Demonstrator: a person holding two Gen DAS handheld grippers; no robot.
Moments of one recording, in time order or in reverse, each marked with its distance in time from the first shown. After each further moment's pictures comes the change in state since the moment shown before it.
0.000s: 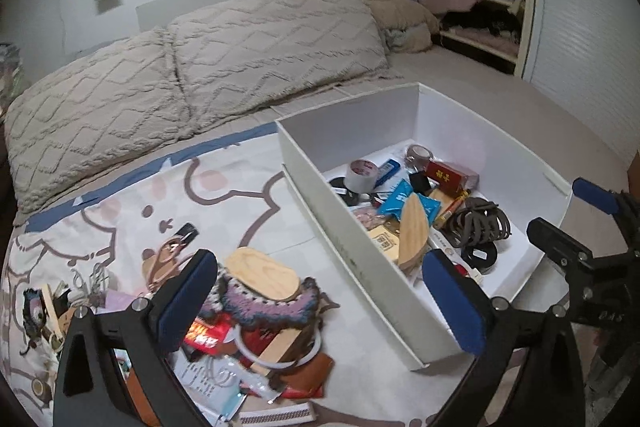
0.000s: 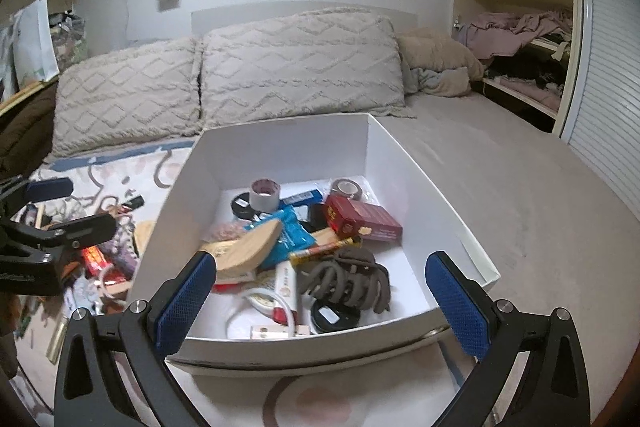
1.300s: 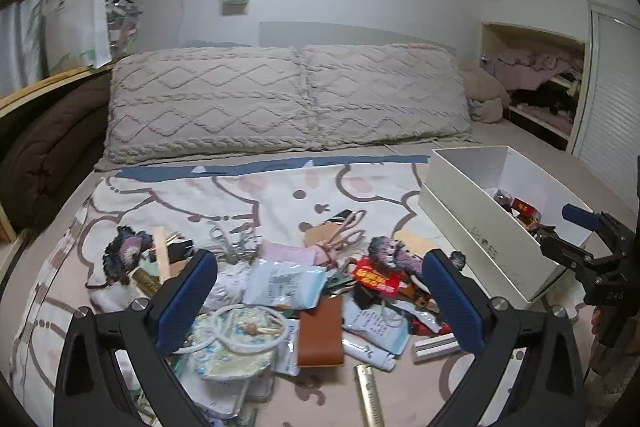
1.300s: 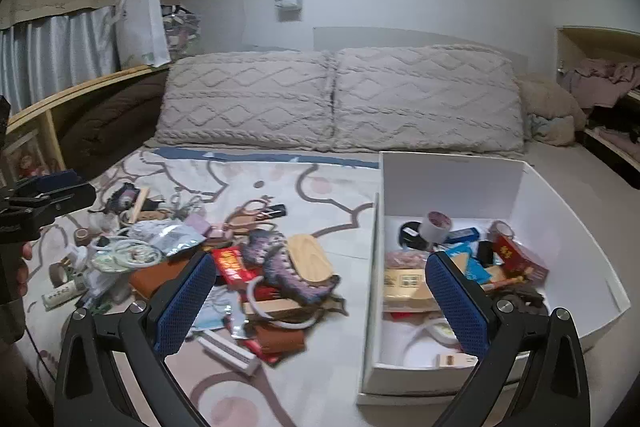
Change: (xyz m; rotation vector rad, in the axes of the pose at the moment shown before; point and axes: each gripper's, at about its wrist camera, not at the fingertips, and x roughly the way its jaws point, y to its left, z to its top) left arm -0.111 0.164 -0.098 -0.220 -0.194 0.168; right arm -0.019 0.134 -0.012 -0.158 -0.099 0.336
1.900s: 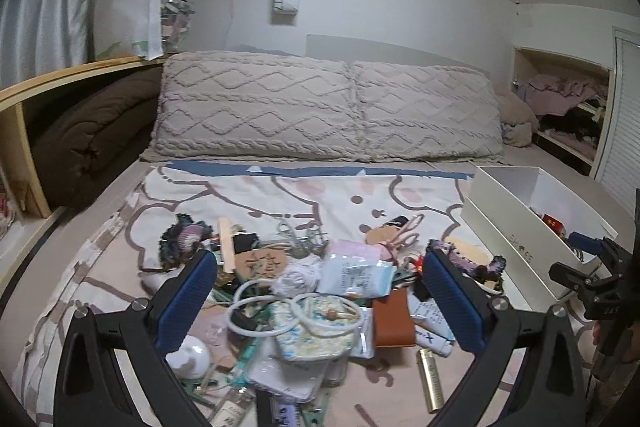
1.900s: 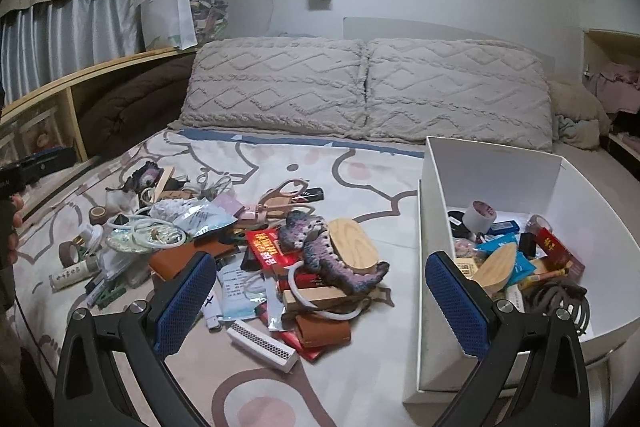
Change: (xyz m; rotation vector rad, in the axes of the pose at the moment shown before) left arm -0.034 0.067 -0.019 -0.066 -0.064 0.099; right arm 0.020 0.032 -0.019 -0.047 0.028 0.055
